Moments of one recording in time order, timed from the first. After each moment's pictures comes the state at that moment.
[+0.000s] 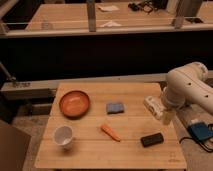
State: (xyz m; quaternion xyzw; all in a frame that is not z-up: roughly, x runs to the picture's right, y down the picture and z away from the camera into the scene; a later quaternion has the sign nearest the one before) arm 0.286 0.109 0.683 -0.28 0.02 0.02 0.96
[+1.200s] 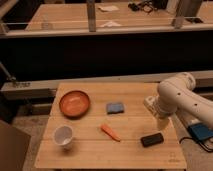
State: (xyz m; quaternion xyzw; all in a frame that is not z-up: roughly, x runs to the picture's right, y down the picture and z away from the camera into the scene) arm 0.264 0.151 0.713 -0.30 0.01 -0.03 0.95
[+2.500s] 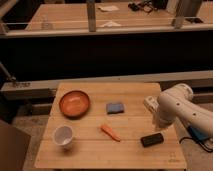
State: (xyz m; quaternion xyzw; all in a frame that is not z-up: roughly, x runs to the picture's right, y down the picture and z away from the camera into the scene) arm 0.267 0.198 0.726 -0.32 -0.01 -0.04 0.95
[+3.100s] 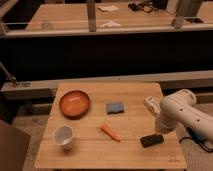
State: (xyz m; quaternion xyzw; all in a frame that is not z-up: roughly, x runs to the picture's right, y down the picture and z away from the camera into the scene) arm 0.272 0.224 0.722 -0.33 -0.02 -0.04 0.94
